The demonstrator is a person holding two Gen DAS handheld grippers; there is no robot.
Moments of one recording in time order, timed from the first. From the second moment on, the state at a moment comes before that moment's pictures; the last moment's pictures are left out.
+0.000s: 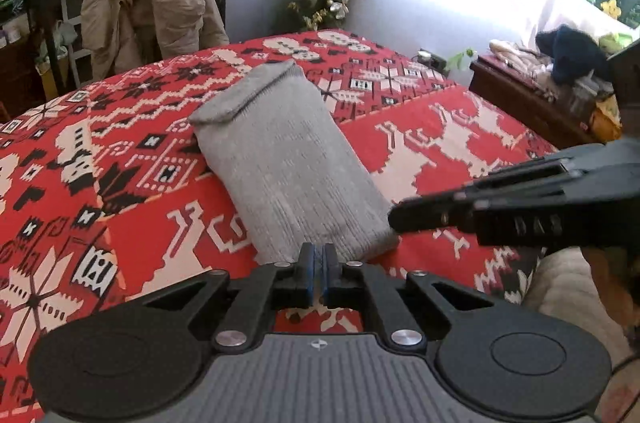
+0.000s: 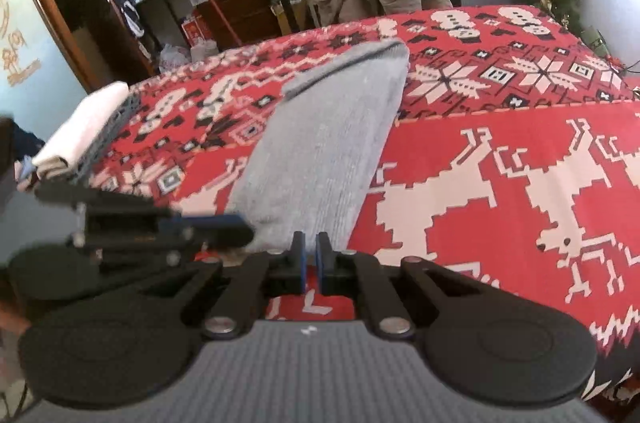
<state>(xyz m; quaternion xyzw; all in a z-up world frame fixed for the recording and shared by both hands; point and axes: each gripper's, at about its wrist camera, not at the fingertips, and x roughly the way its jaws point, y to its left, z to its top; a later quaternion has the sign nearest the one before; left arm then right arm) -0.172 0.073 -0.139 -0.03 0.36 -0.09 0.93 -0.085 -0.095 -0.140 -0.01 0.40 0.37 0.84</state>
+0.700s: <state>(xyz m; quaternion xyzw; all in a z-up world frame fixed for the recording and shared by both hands) -0.034 0.093 -0.136 -0.04 0.34 -0.06 0.94 0.077 -0.047 -0.165 0.04 0.37 0.32 0.87</state>
